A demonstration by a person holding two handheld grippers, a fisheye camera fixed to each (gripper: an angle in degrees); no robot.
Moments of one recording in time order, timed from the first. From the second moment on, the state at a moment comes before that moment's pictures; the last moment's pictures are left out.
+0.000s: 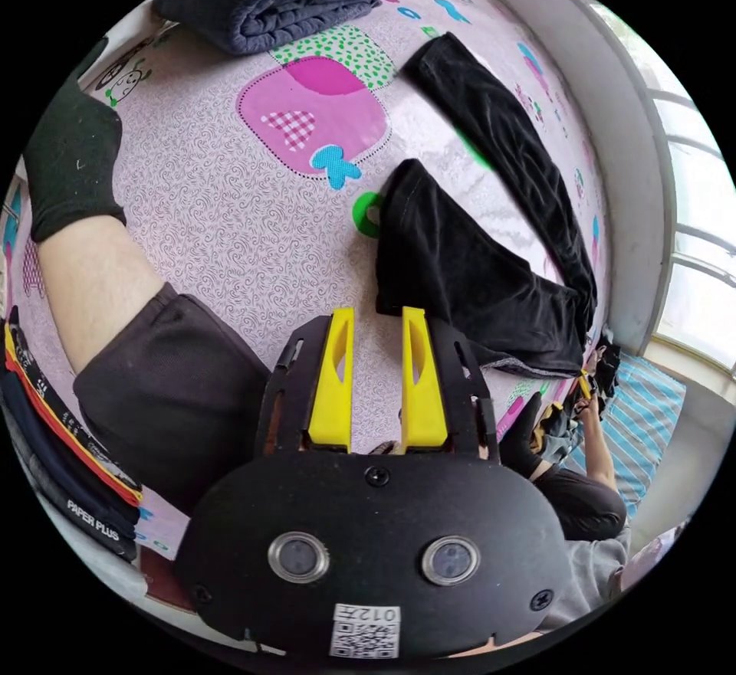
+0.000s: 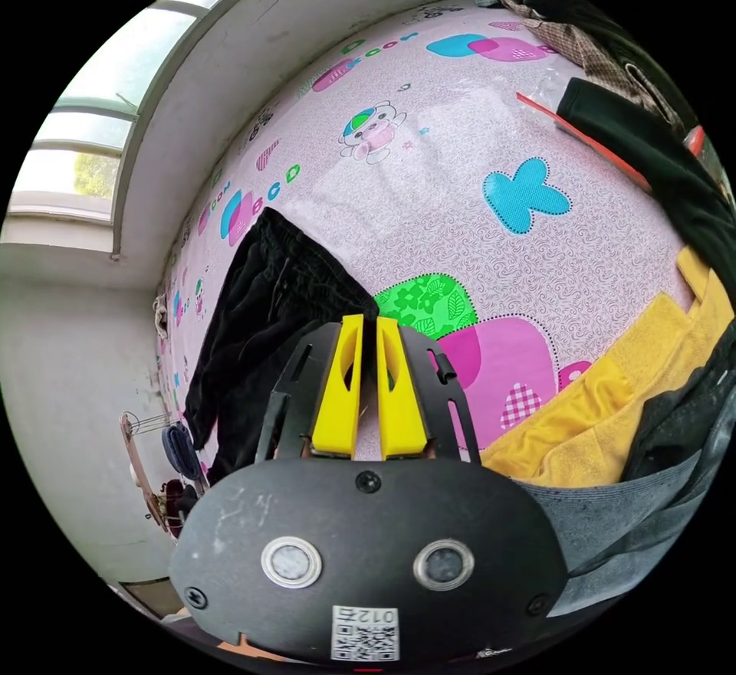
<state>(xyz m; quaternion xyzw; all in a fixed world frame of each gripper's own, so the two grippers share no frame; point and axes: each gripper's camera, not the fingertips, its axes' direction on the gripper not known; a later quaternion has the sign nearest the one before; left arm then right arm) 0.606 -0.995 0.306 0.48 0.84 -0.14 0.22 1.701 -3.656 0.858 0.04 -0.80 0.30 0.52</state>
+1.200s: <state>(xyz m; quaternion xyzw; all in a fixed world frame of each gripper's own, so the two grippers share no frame) 0.632 -0.988 0.305 0.49 0.72 -0.05 0.49 1.557 -3.624 0.926 0.01 -0.80 0.31 0.51</state>
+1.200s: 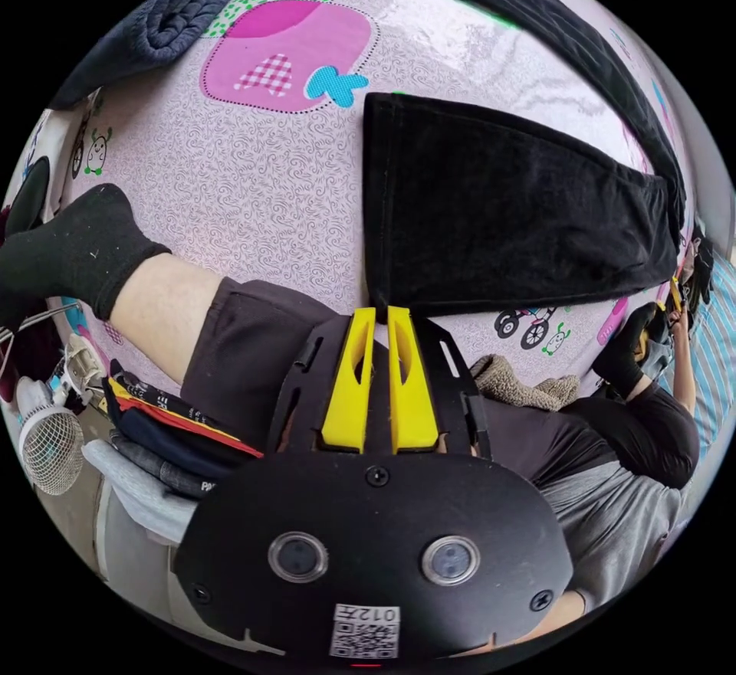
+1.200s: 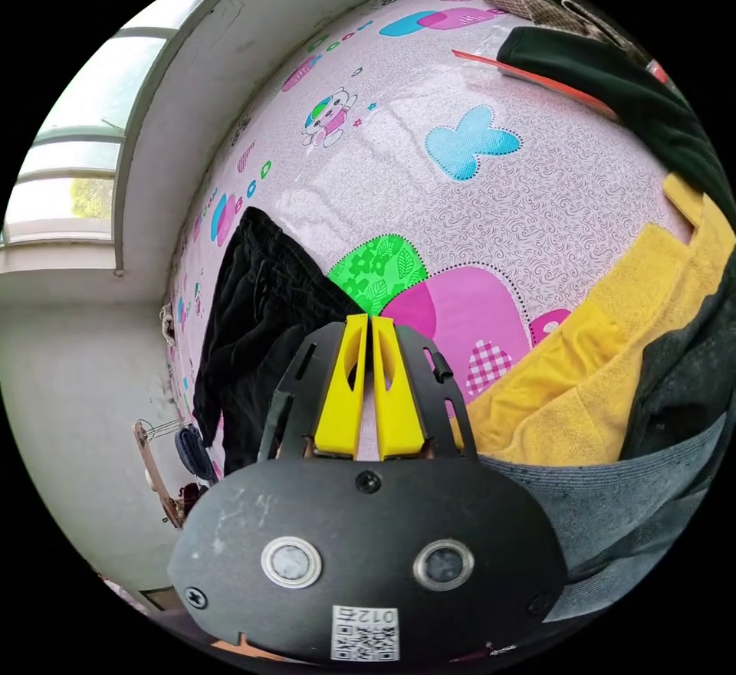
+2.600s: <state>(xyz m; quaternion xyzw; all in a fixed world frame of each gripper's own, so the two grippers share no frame) 0.857 -0.633 0.433 0.71 0.55 -0.42 0.13 1.373 -3.253 0.422 0.48 -0.79 -0.02 0.38</state>
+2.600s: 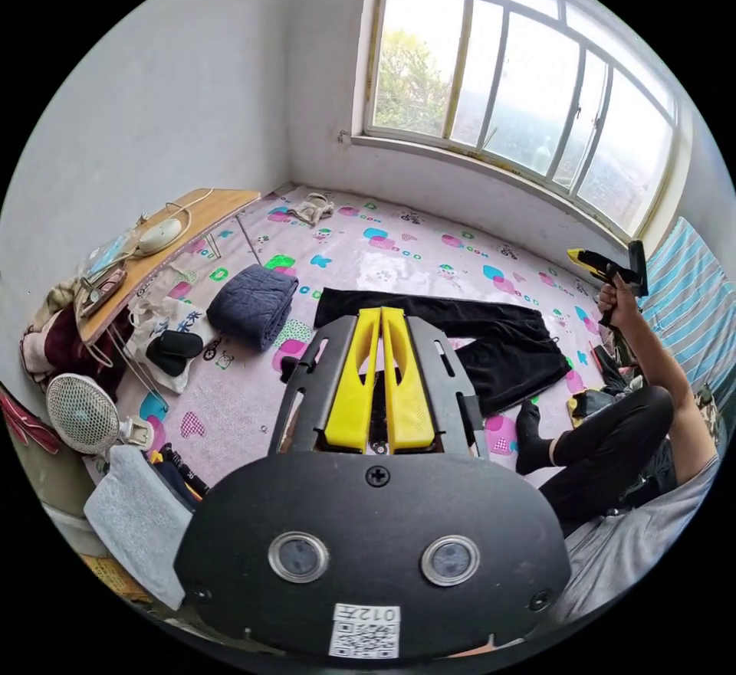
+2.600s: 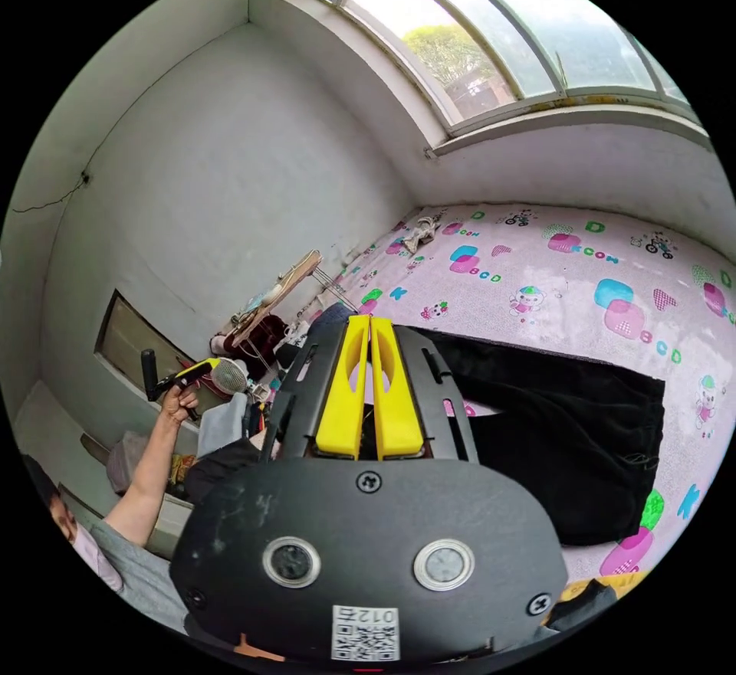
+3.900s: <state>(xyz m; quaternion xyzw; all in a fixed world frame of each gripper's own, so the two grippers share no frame) 0.649 -0.938 0.127 0.84 0.48 -0.07 0.23 0.355 -3.311 0.175 0.41 -0.36 -0.47 0.69</state>
